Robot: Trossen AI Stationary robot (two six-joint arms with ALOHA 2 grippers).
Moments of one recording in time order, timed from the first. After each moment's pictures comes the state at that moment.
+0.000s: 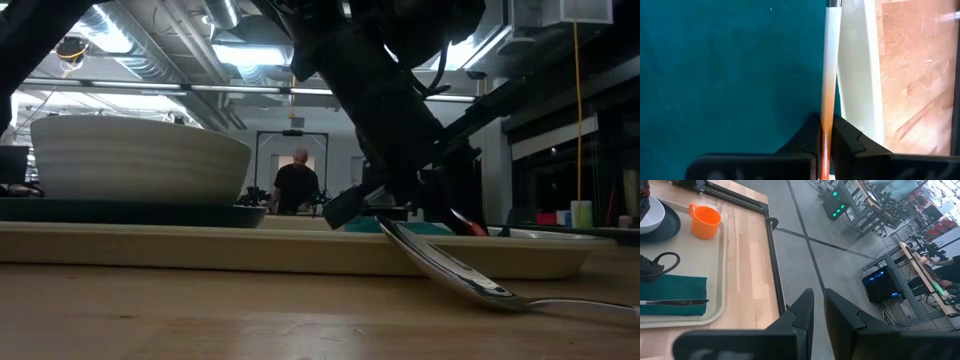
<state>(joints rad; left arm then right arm) -0.18 2.31 1.72 -0.31 -0.16 -1.53 -0.02 1.00 1.91 -1.37 0.52 -0.43</state>
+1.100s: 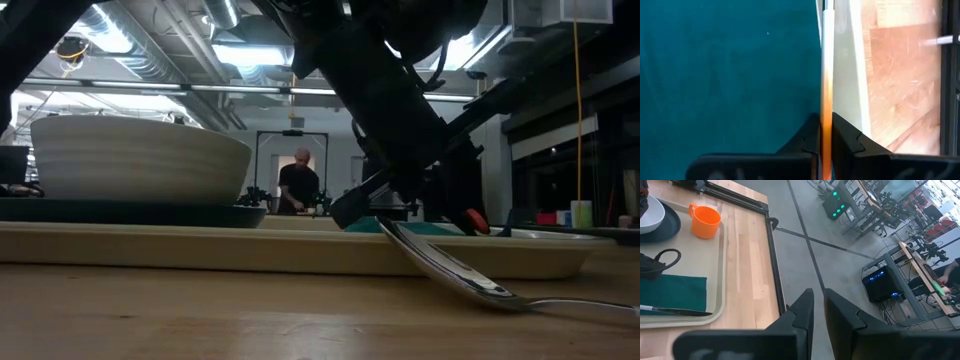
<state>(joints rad) -0.19 2.31 1.72 -0.29 -0.25 -1.57 -0.02 1.00 1.91 -1.37 0.52 -0.43</state>
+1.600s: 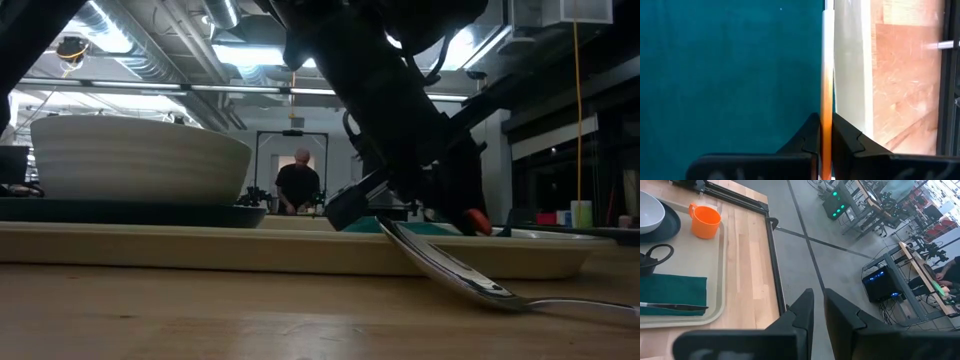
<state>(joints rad) -0.23 2.31 1.72 -0.30 -0.30 -1.67 -0.02 1.00 1.91 -1.37 0.52 -0.43</state>
